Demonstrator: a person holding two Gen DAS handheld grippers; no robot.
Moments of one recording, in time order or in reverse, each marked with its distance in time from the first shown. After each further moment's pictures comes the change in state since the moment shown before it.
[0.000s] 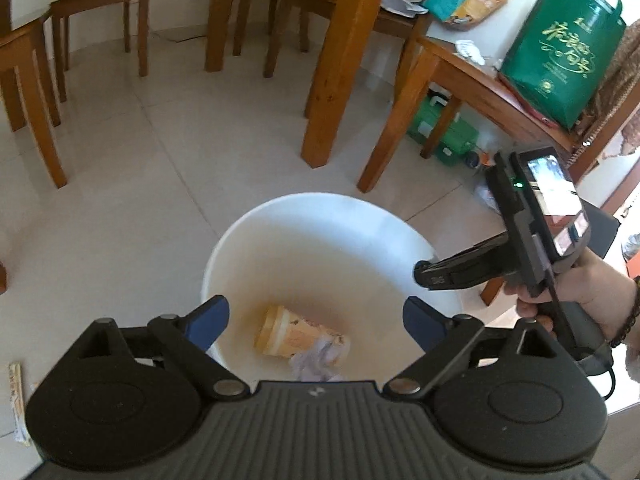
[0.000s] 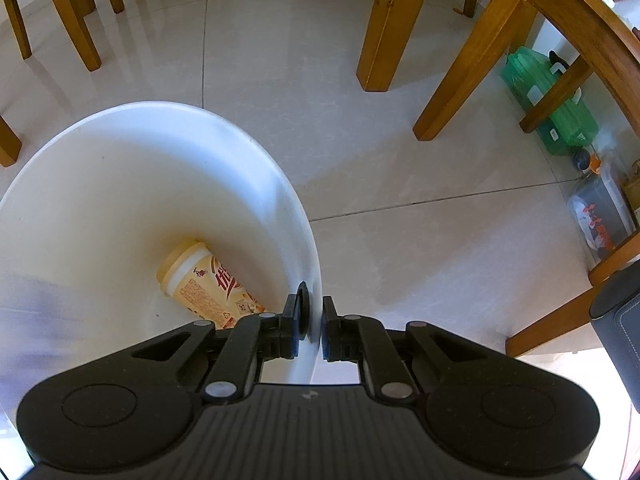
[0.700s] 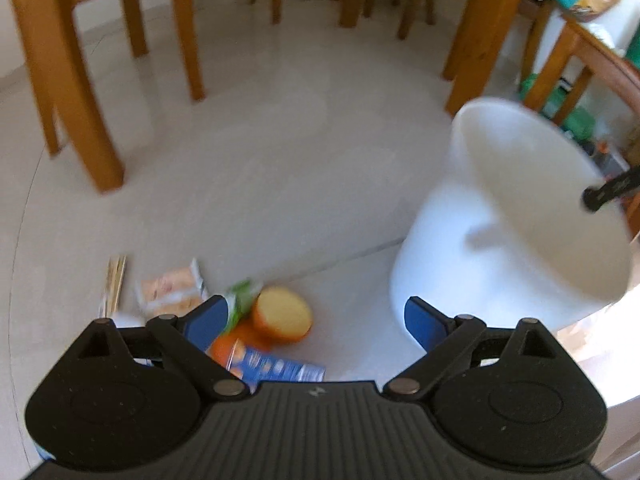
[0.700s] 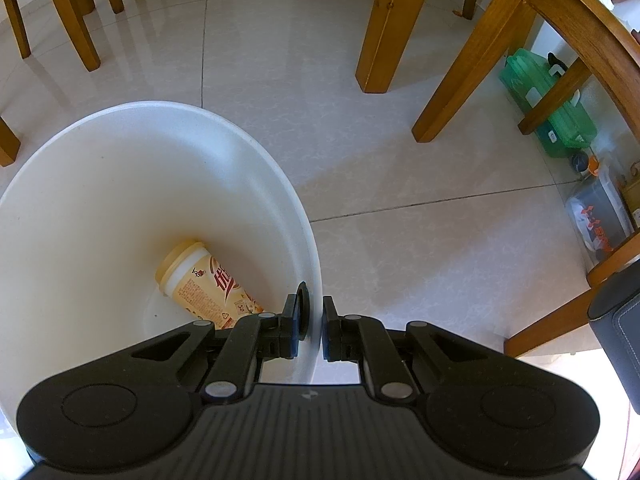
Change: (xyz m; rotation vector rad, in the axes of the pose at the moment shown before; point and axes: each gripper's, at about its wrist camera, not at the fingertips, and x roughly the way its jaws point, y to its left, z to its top) left arm -0.006 0.115 -0.116 -0.169 0.084 0.294; right arm 0.000 0.000 0.001 -0.012 -0.008 -0.006
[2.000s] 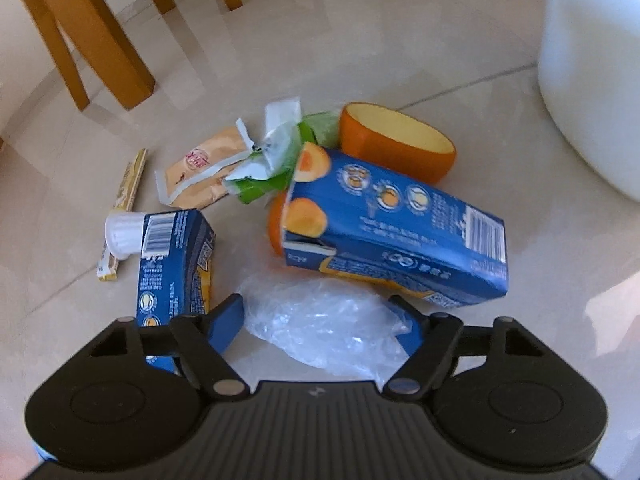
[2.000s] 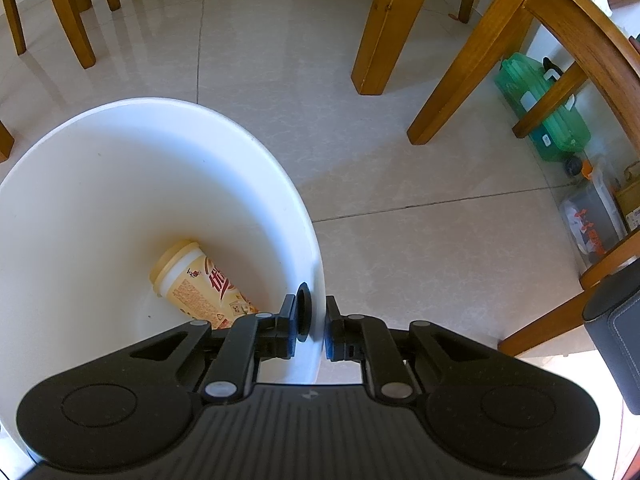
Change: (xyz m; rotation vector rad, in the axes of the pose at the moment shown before) left arm 0.161 0.041 -0.119 0.141 0.094 0.286; right arm 0.001 0.004 -0.001 -0.017 -0.009 -0.024
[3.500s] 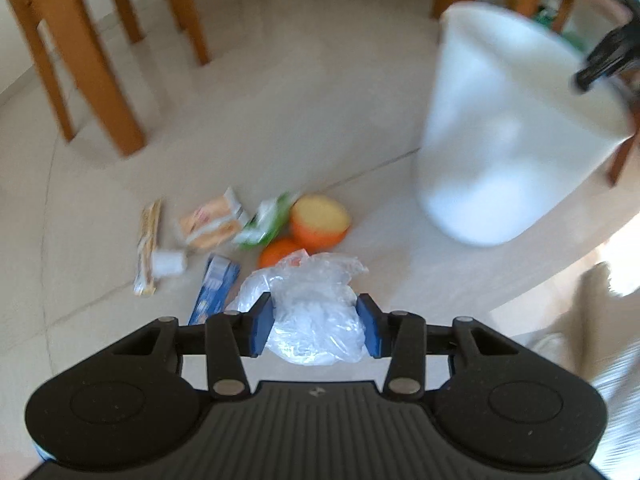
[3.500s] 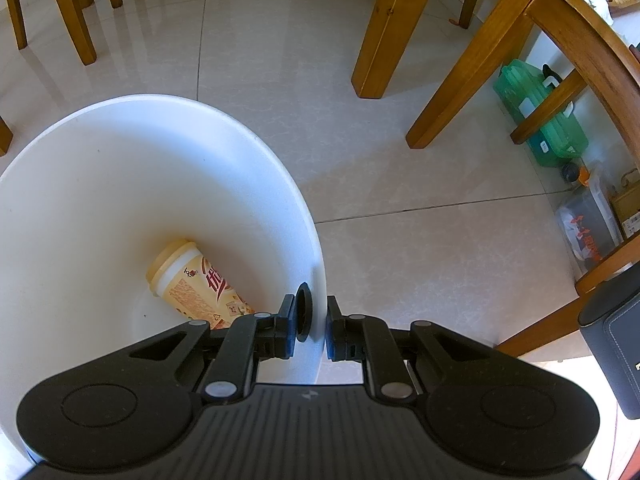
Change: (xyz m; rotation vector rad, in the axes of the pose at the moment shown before) left arm -0.201 0.042 0.034 0.029 -0.046 -0.233; right arm -0.001 0.007 -0.001 -0.037 -0.016 -0.015
